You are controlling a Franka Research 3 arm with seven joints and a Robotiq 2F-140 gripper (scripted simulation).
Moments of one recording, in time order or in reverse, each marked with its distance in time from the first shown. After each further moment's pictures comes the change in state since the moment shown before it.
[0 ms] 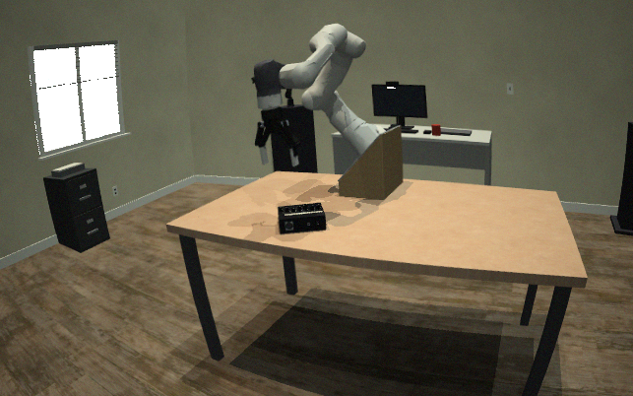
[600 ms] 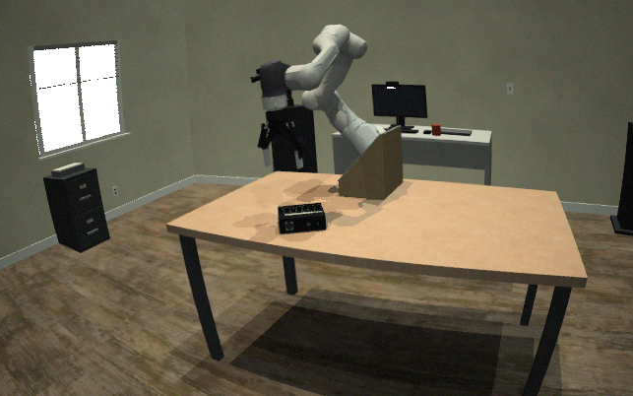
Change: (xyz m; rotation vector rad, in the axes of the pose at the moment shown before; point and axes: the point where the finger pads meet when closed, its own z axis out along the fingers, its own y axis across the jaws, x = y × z) arm -0.006 0.022 0.006 0.007 -0.030 -0.041
